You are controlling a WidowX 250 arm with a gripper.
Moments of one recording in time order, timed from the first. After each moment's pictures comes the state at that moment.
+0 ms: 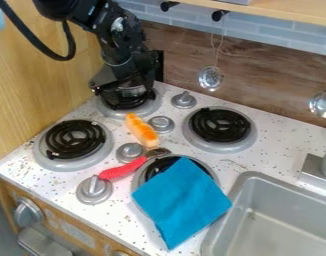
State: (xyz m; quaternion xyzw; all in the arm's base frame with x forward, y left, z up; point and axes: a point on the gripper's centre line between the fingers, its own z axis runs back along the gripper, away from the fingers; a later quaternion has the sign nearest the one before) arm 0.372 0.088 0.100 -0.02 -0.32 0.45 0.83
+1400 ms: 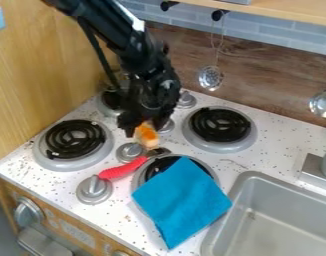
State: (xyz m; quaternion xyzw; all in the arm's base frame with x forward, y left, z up) arm 0.411 0.090 0.005 0.11 -0.26 0.46 0.84
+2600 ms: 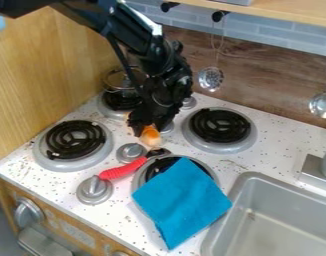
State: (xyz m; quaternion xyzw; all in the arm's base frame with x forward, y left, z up) arm 0.434 0.084 -0.007 0.13 -0.23 0.48 0.84
